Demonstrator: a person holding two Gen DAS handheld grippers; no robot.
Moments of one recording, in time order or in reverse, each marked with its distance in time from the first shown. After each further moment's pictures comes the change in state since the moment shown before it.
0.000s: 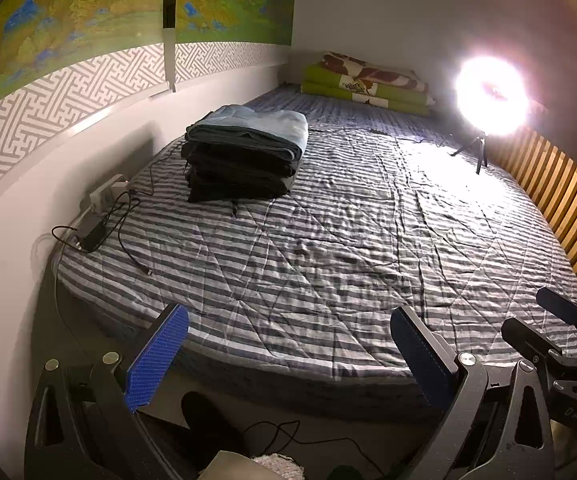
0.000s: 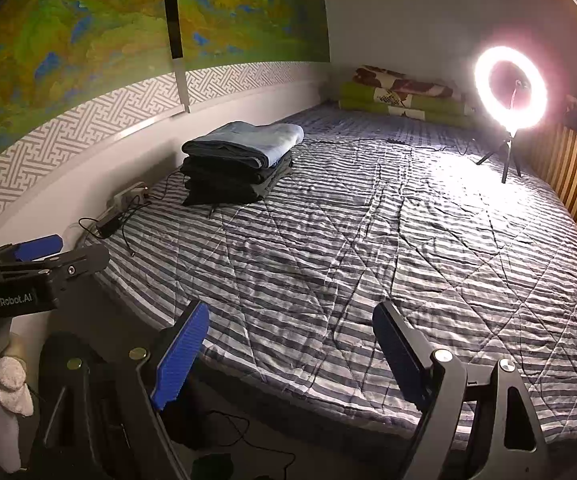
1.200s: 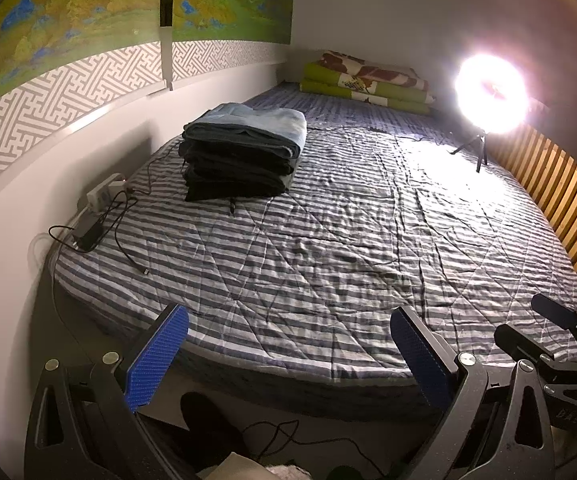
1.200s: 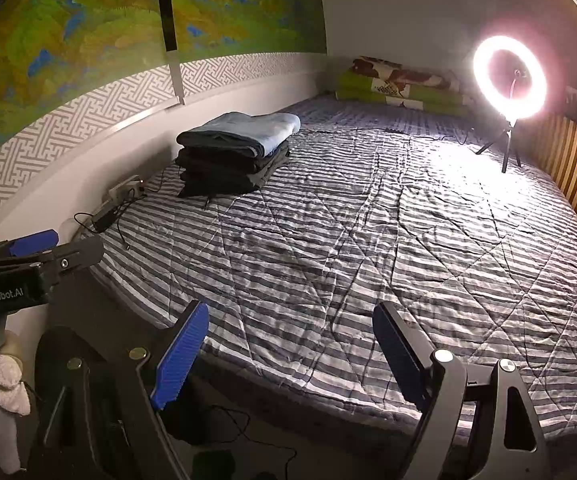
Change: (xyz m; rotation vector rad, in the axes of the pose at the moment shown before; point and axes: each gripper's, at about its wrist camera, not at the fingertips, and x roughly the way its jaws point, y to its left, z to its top) left arm 0.007 -0.001 -0.001 0.008 -0.004 -0.002; right arm 0.013 -0.002 -0.006 0.018 0.031 -0.011
